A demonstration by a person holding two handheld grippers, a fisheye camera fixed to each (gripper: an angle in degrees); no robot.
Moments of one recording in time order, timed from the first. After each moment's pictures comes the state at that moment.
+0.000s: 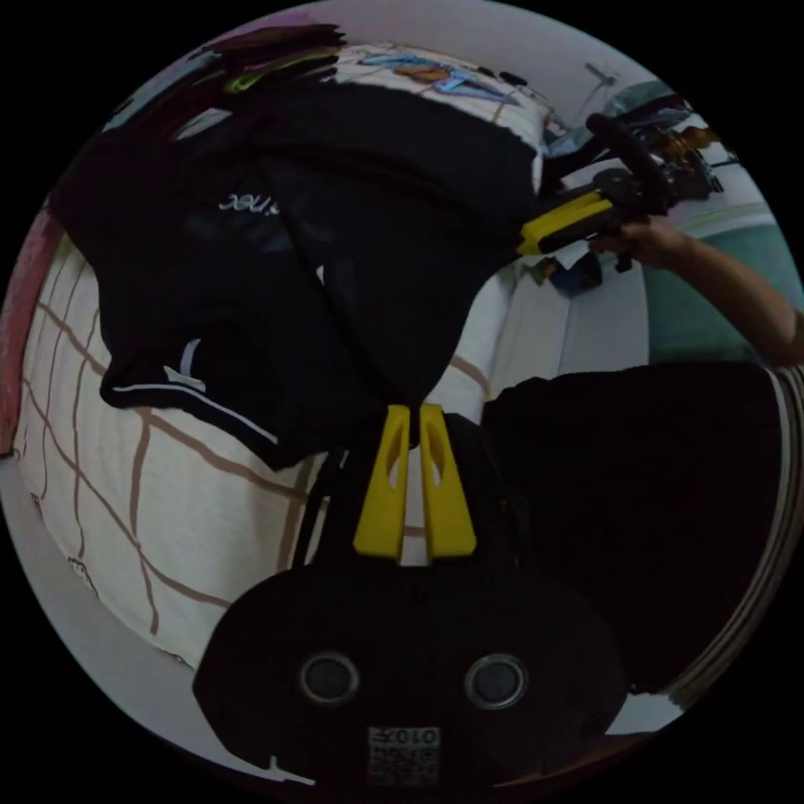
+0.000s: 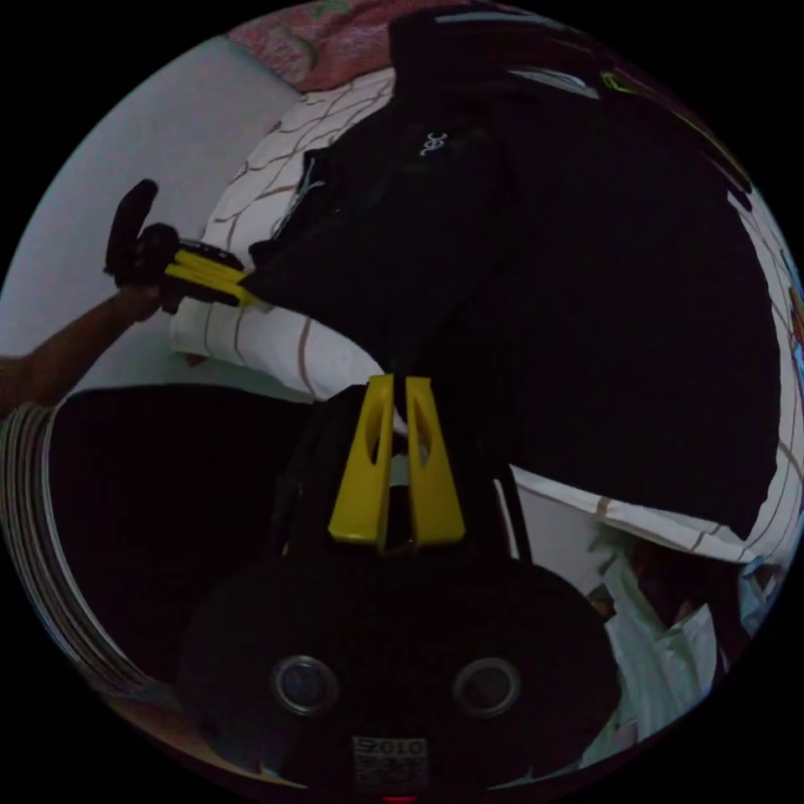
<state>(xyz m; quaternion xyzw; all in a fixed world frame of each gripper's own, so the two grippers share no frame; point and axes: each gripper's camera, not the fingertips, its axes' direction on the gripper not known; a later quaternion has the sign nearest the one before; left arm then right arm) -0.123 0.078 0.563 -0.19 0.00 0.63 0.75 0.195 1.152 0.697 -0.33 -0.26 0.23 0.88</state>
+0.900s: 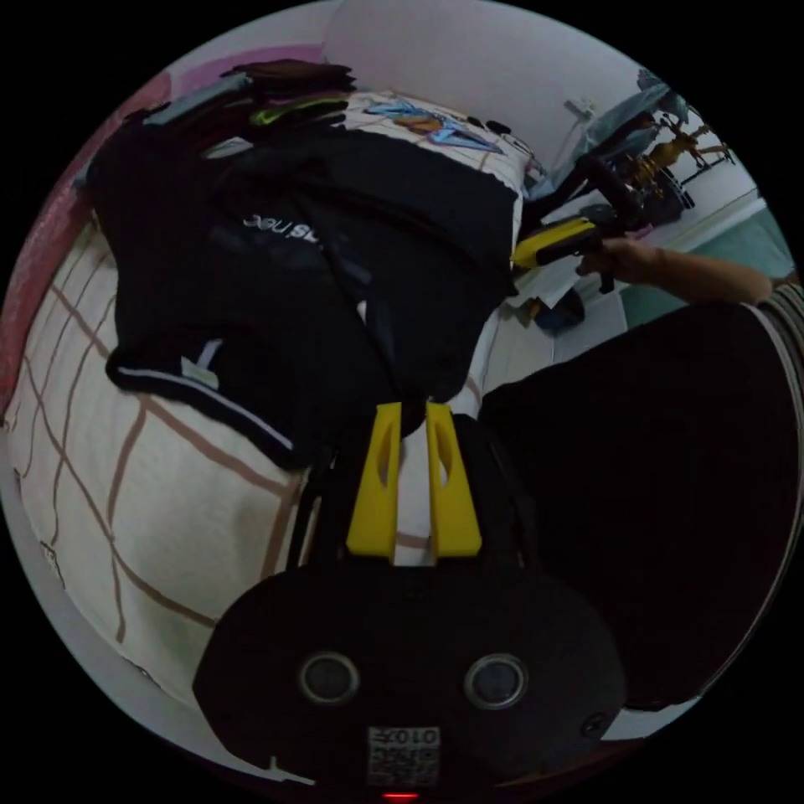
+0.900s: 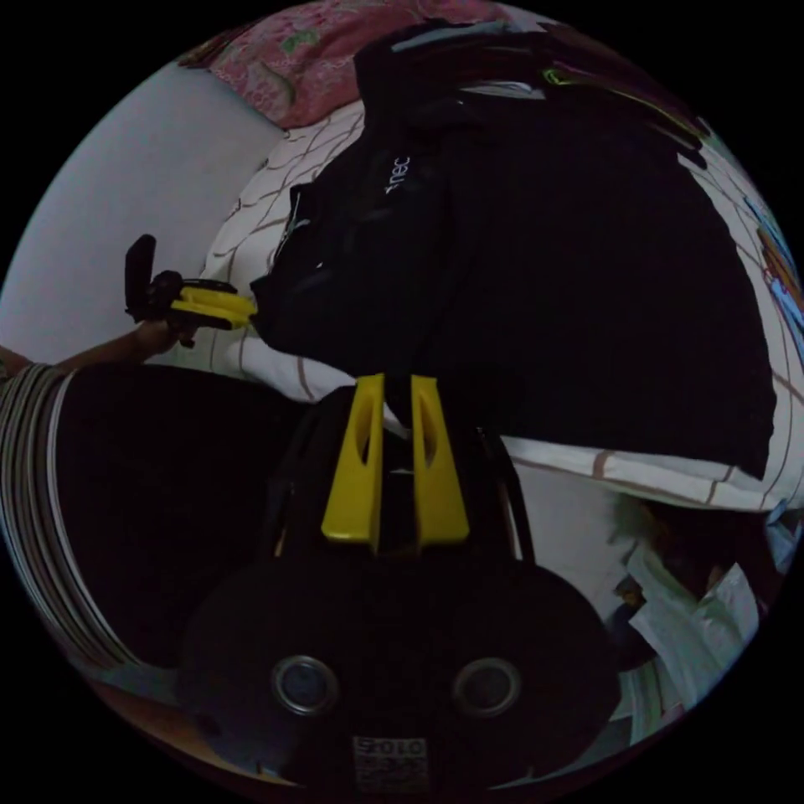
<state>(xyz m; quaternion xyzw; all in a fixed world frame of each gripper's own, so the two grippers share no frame) -0.182 0.014 0.564 -0.13 0.07 0.62 0.77 0.186 1.131 0.636 -0.30 -0.24 0.30 0.88</state>
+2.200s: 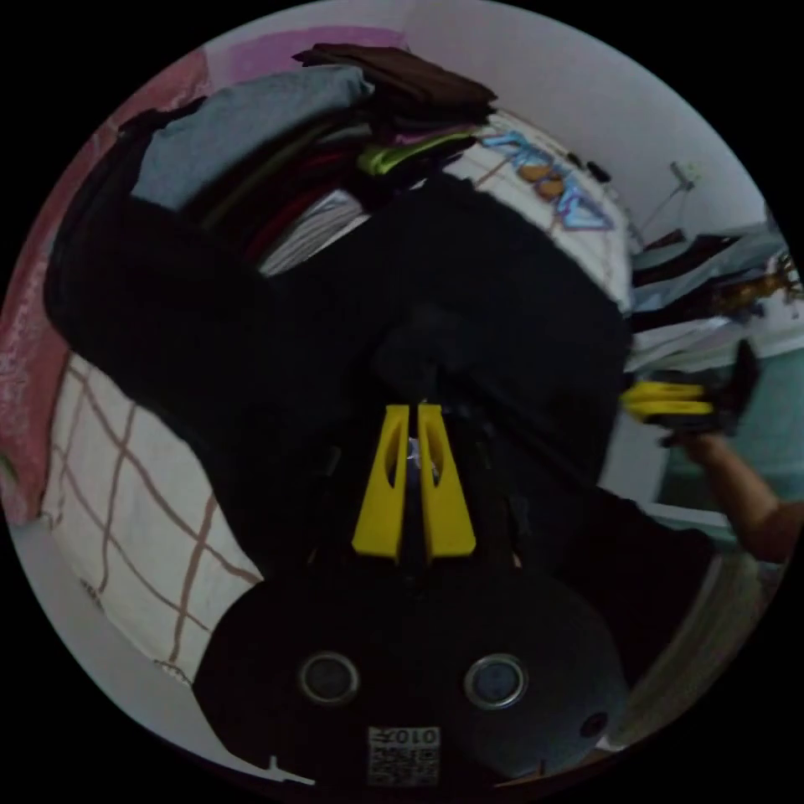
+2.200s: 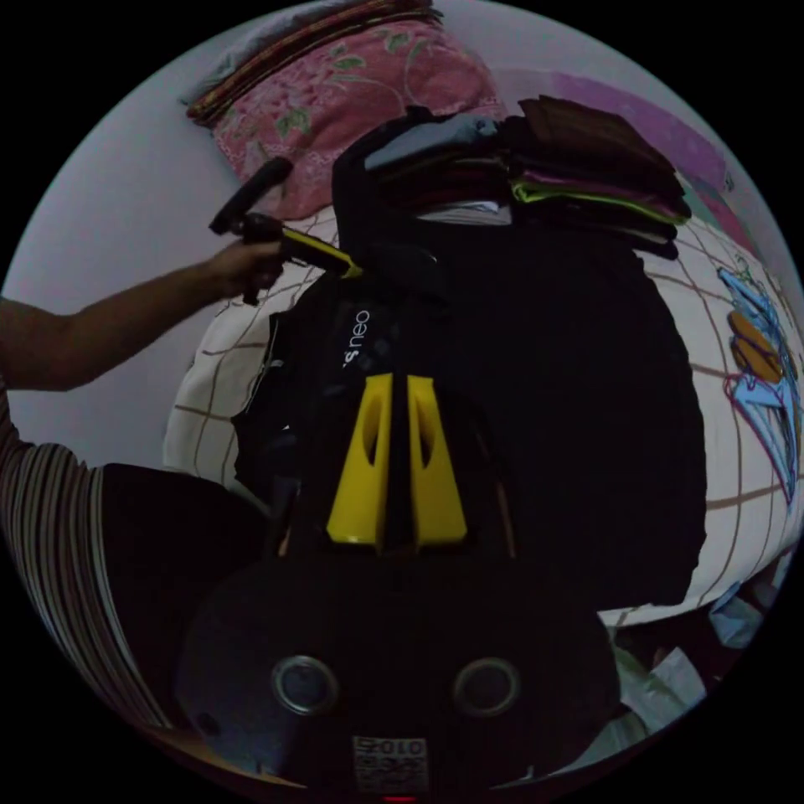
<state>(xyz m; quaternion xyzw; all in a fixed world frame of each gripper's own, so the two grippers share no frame) 0.062 -0.265 0.575 -0.14 0.03 0.57 0.81 0.244 1.038 0.564 -0.18 -0.16 0.30 0.92</state>
